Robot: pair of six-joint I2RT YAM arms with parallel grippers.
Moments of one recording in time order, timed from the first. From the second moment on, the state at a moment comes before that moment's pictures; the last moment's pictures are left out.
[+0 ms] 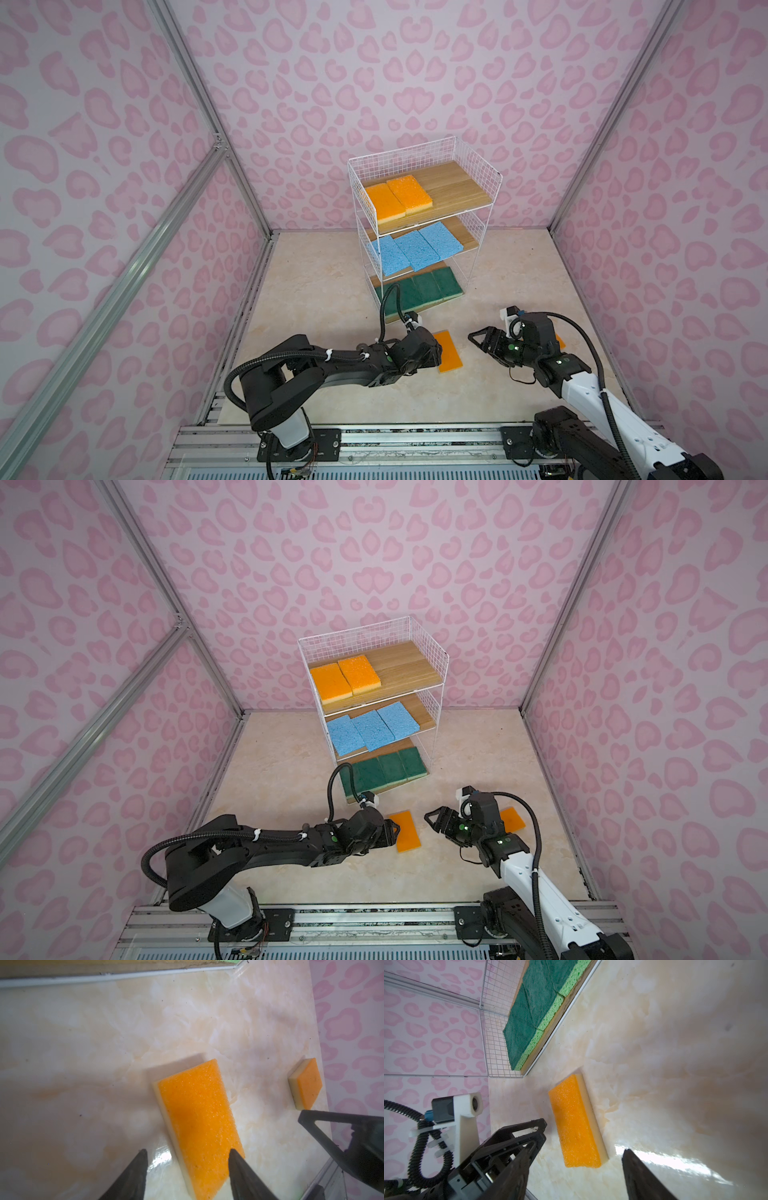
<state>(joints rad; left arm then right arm) -1.07 1.67 0.77 0.12 -0.15 -1.05 0.24 0.86 0.38 -0.28 -0.48 0.79</state>
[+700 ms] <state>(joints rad) -1.07 1.74 0.82 0.15 -0.13 -1.09 0.22 0.81 0.36 -0.31 -0.53 0.77</state>
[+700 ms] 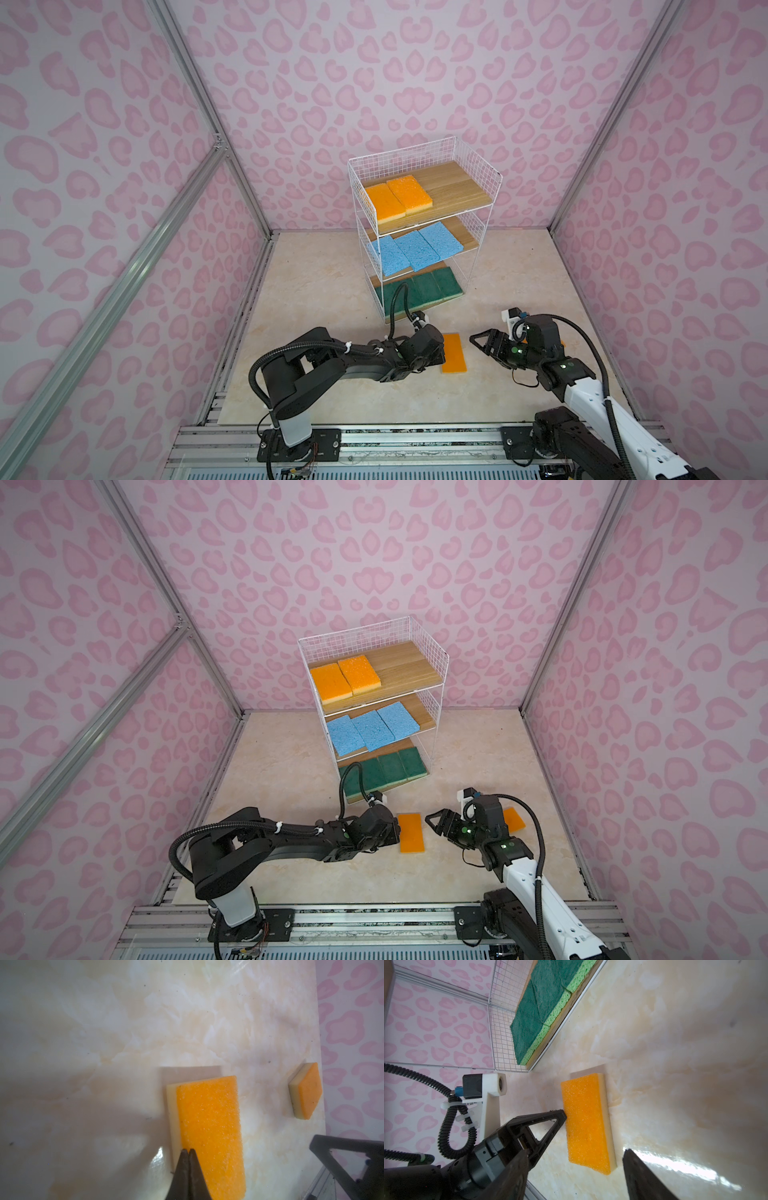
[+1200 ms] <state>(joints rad) -1.02 1.40 0.65 0.12 -0.24 -1.14 0.49 0.90 0.41 -0.15 -0.49 0.82</state>
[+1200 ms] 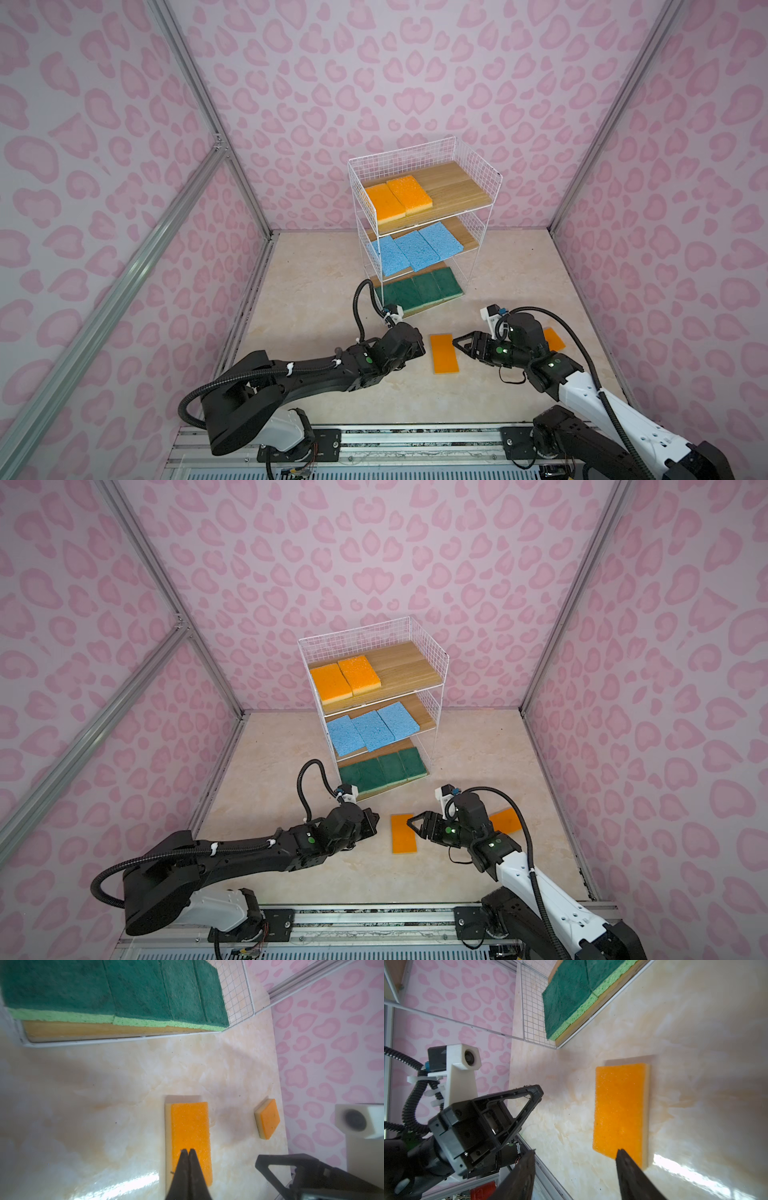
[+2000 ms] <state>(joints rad) -1.05 1.73 0.79 0.15 -0.05 -1.07 0.33 0.86 0.43 -0.18 -0.43 0.84</state>
